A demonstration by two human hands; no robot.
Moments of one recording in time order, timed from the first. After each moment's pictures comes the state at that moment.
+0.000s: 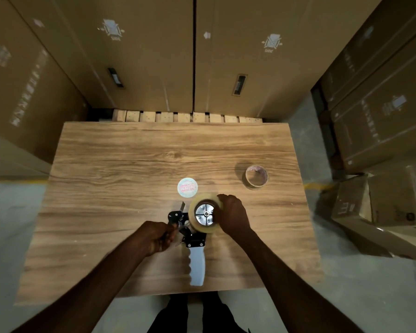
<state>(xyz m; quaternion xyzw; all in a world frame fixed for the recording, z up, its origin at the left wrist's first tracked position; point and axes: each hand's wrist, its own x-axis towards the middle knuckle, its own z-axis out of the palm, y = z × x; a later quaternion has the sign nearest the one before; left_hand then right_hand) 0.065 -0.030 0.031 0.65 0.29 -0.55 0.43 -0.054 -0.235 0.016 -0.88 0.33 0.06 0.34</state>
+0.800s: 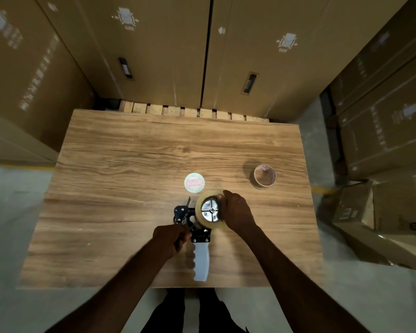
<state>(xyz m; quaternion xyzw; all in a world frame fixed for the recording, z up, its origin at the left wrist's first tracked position) 0.030 -0.038 0.021 0.63 0.36 -0.50 0.47 -0.042 -0.228 0.019 -0.88 0.33 0.06 0.33</state>
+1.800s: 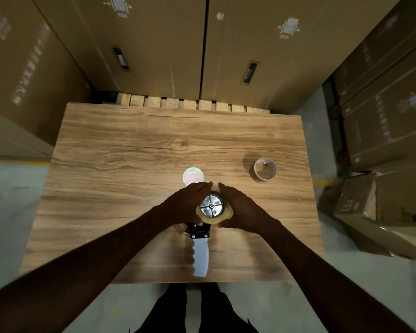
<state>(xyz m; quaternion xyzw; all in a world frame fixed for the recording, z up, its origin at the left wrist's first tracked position) 0.085 -0.084 0.026 0.77 -0.52 -0.35 0.13 -0.067 -0.265 0.026 -0.90 0.13 0.20 0.36</state>
